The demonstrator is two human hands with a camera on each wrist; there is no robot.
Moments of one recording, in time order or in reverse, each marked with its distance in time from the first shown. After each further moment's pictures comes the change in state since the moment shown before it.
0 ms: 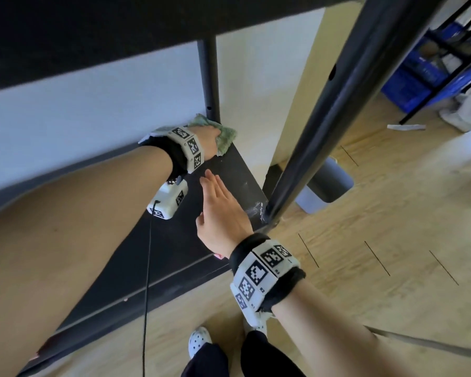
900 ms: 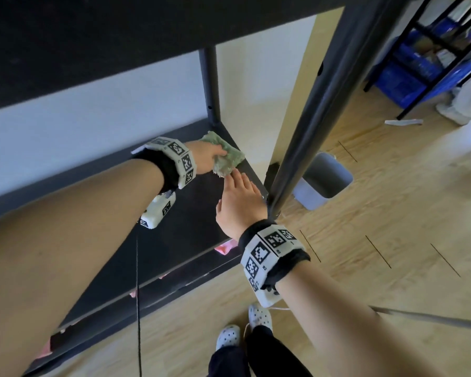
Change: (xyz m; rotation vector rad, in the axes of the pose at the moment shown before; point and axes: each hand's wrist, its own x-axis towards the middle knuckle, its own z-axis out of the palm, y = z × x) left_hand -0.037 -0.009 0.015 -0.076 -0.050 0.155; right_hand 0.002 0.016 -0.004 -0.229 0.037 0.205
